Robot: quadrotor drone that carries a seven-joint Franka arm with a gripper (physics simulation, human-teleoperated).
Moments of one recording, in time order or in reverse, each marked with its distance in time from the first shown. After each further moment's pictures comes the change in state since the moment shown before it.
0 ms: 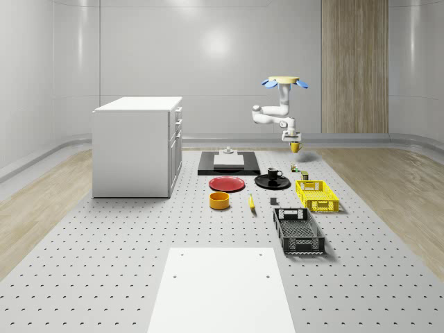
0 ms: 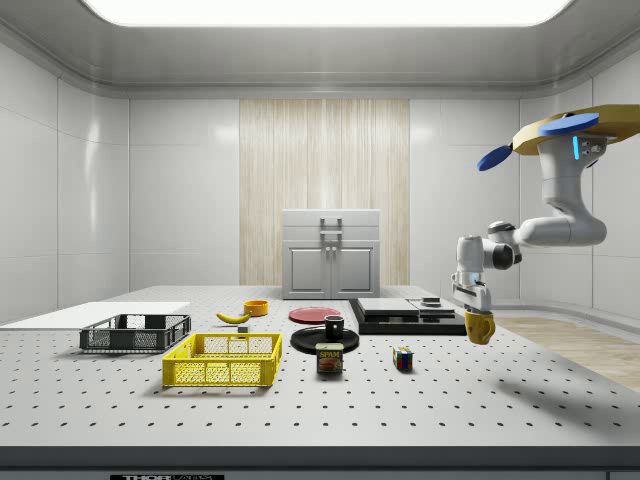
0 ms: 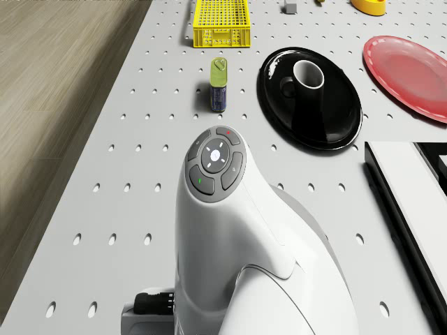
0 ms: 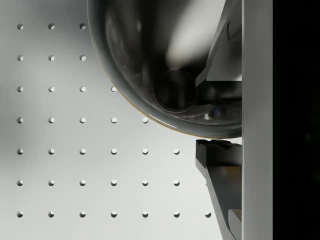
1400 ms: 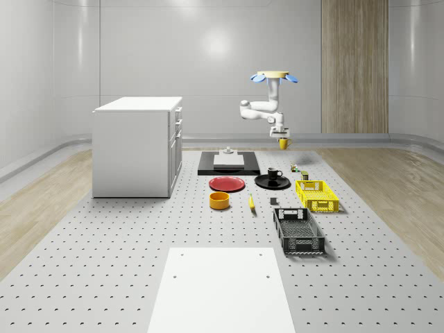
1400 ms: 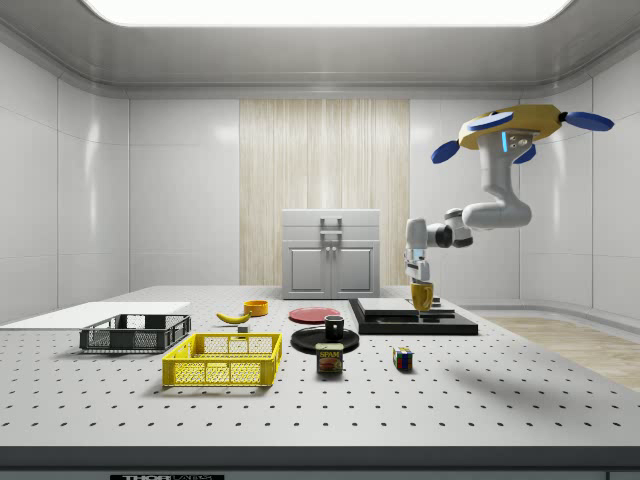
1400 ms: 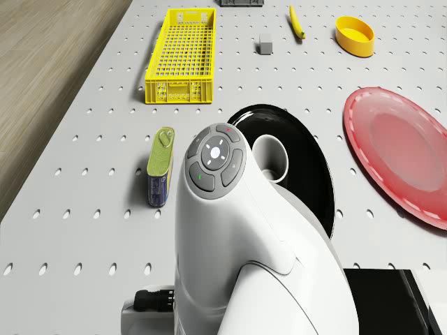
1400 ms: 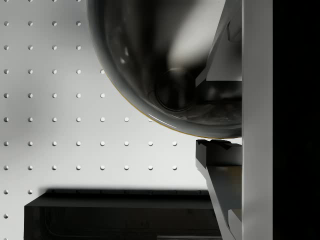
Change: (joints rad) arm -0.005 -0.018 0.008 -0.001 0.014 0.013 0.004
